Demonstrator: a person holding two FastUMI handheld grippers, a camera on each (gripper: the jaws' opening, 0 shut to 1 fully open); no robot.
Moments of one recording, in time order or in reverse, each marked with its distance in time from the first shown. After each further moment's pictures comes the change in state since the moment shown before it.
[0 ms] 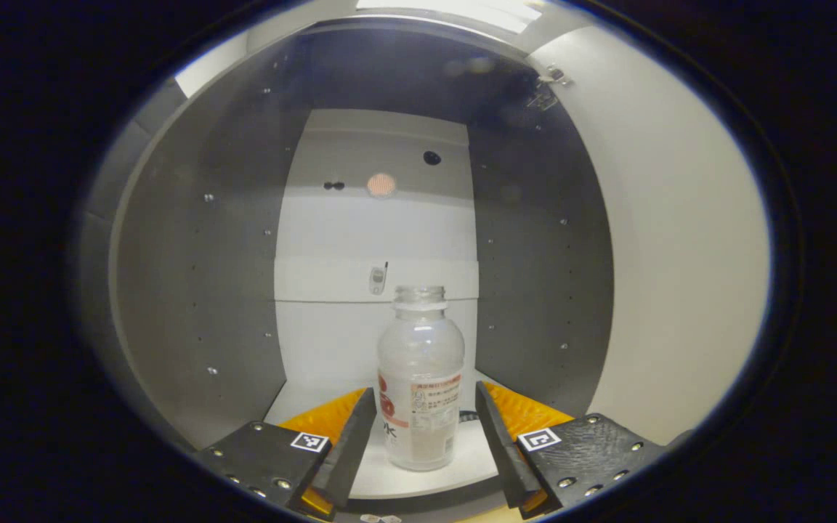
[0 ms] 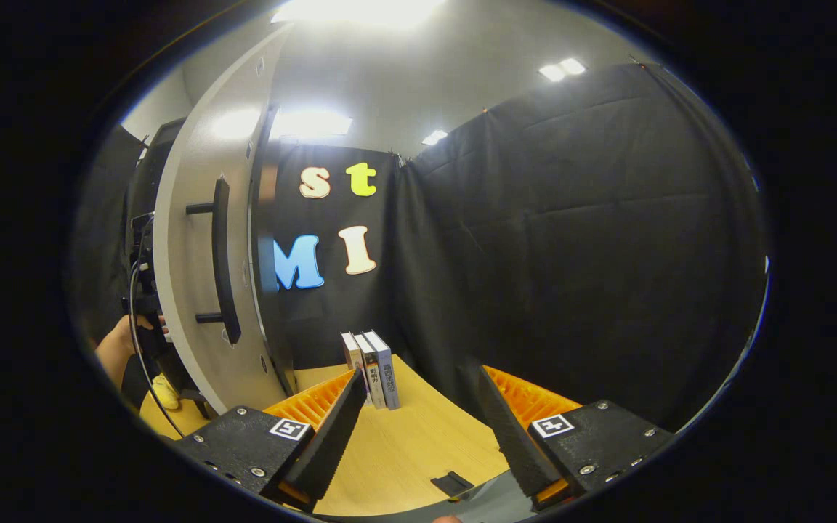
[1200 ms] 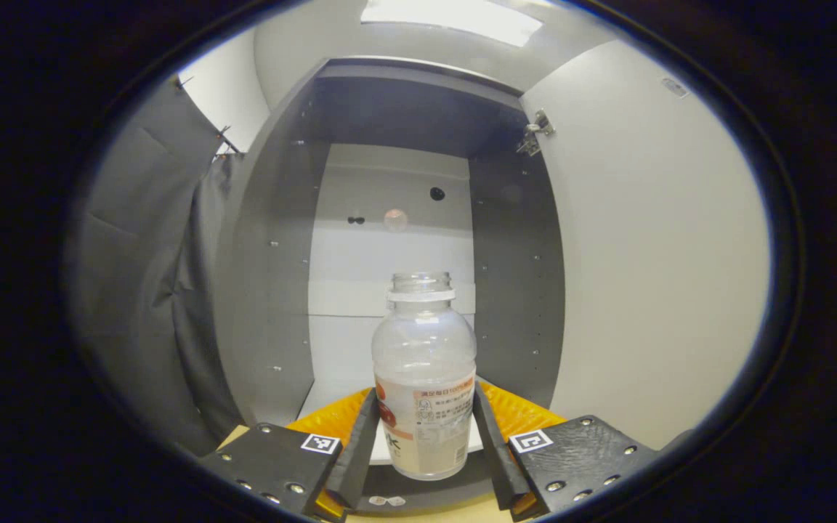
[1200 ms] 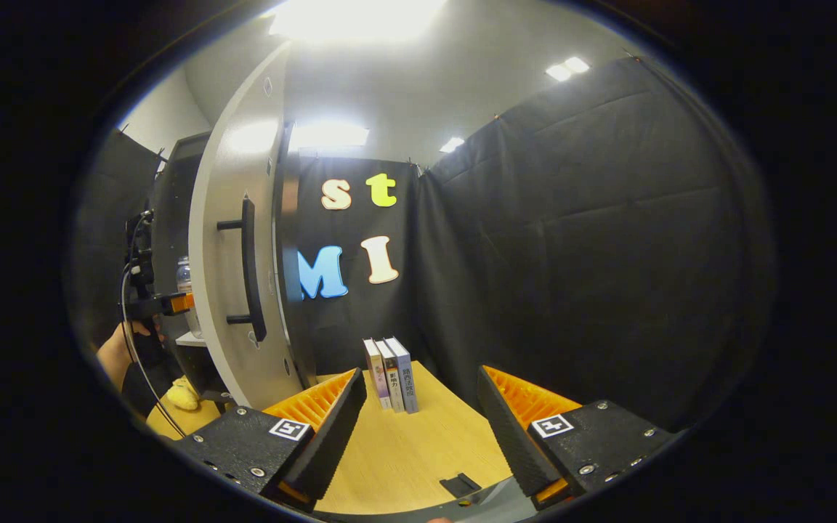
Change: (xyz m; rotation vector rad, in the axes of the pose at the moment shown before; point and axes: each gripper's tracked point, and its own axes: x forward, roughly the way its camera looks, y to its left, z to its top) left arm -0.119 0.003 0.041 0.008 -0.076 0.049; right arm -0.018 -0.004 0.007 0.019 -0.043 0.137
